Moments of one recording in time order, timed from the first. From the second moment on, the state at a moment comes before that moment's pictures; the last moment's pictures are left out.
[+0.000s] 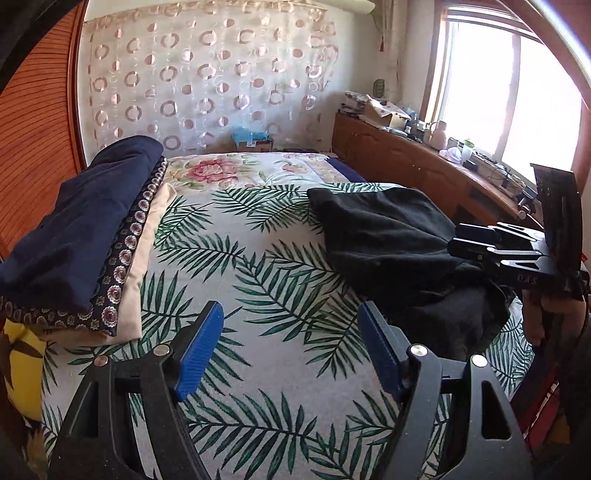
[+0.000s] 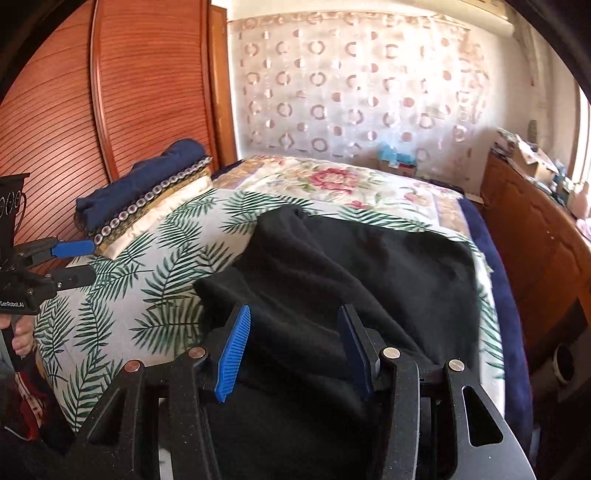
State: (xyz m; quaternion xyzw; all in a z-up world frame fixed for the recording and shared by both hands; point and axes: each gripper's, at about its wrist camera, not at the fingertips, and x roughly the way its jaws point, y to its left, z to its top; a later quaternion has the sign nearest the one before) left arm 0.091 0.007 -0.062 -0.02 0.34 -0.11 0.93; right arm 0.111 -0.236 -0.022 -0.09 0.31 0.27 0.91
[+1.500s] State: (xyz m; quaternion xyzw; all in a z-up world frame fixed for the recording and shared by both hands) left arm 0.080 -0.008 -0.067 -0.02 0.34 -0.14 0.93; right arm 0.283 -0.297 0.029 -0.09 0.32 0.13 0.93
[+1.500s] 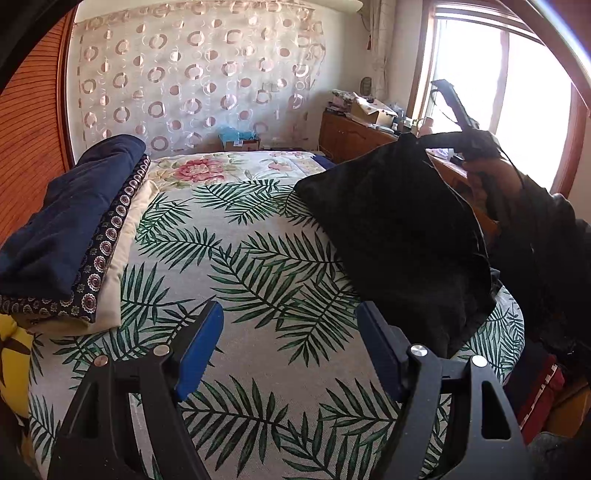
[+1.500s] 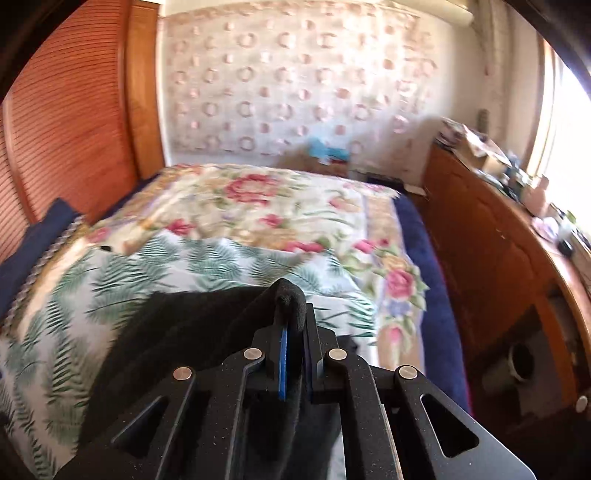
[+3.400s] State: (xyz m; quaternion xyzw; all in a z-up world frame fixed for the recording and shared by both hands) left arm 0.079 -0.089 -0.083 0.00 0.36 -0.20 0.91; right arm 0.039 -0.397 -0.034 0.01 0.29 0.14 0.95
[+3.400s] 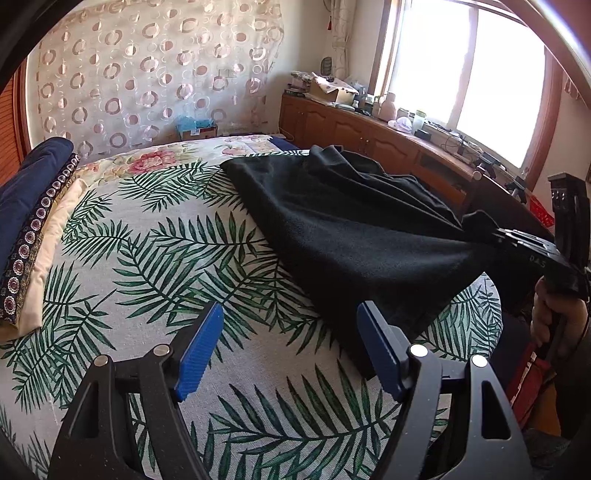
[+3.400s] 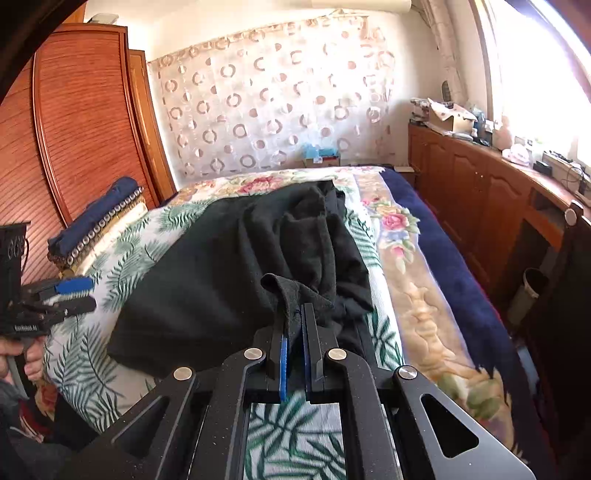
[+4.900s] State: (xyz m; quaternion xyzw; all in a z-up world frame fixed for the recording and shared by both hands) left arm 0.147 -0.111 -0.084 0.01 0.36 -0.20 0.91; right arm 0.285 -0.357 0.010 -0.09 0.33 0.13 0.93
